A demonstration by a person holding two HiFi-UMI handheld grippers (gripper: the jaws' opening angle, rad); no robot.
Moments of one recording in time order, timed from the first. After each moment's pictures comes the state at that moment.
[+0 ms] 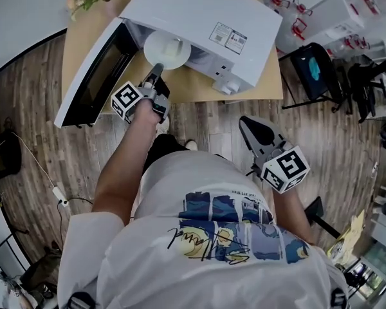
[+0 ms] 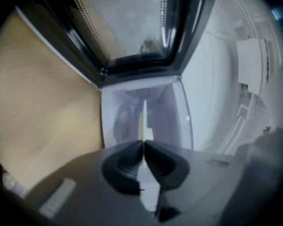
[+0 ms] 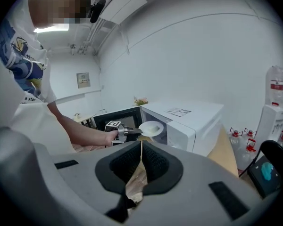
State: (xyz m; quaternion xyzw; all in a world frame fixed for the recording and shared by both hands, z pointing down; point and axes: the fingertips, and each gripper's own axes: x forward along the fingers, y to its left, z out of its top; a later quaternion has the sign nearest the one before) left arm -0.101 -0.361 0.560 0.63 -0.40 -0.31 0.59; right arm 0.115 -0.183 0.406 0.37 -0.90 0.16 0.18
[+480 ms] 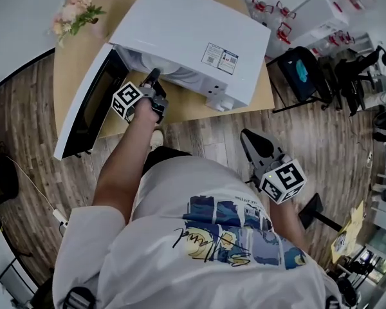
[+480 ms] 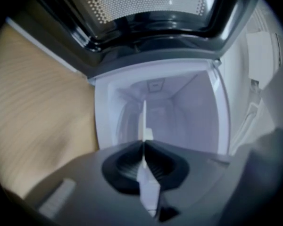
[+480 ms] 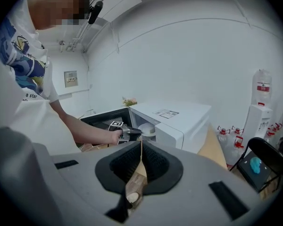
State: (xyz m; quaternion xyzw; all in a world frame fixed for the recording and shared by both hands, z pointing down) left arm -0.088 -0.435 0.597 0.63 -0.40 -0.27 0.61; right arm 0.127 -0.201 0.403 0.43 -0.87 0.17 0.19
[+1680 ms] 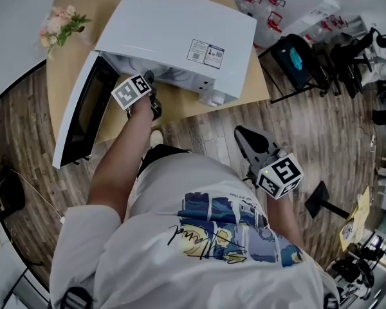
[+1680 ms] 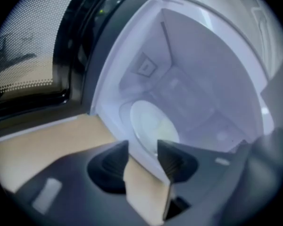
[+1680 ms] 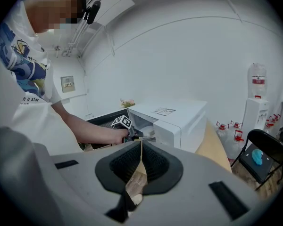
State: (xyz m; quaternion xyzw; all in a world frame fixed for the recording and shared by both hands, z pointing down) left arm -0.095 -0.435 0.620 0.67 -0.57 0.06 0.47; right arm 0.135 -0.192 0.408 0.44 -0.86 0.19 0.16
